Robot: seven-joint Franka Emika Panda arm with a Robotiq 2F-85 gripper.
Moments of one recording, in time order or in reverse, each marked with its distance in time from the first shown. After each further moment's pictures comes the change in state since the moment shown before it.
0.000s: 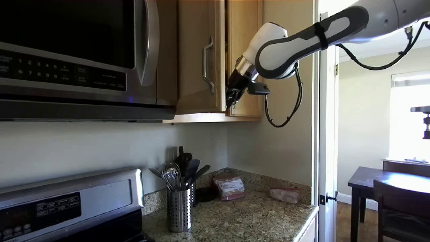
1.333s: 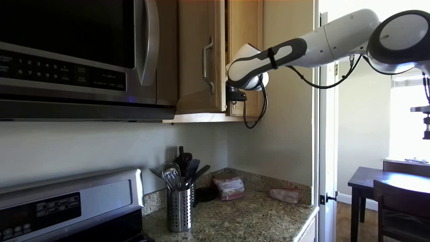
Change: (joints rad) arm -0.021 0.405 -0.063 0.465 0.129 0.066 -0.157
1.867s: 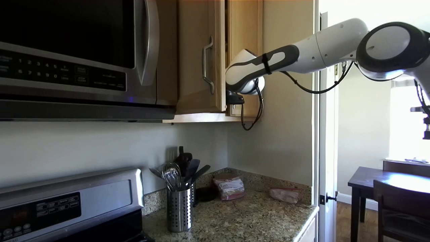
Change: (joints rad) arm -0.018 0.077 0.005 0.079 0.025 0.000 -0.052
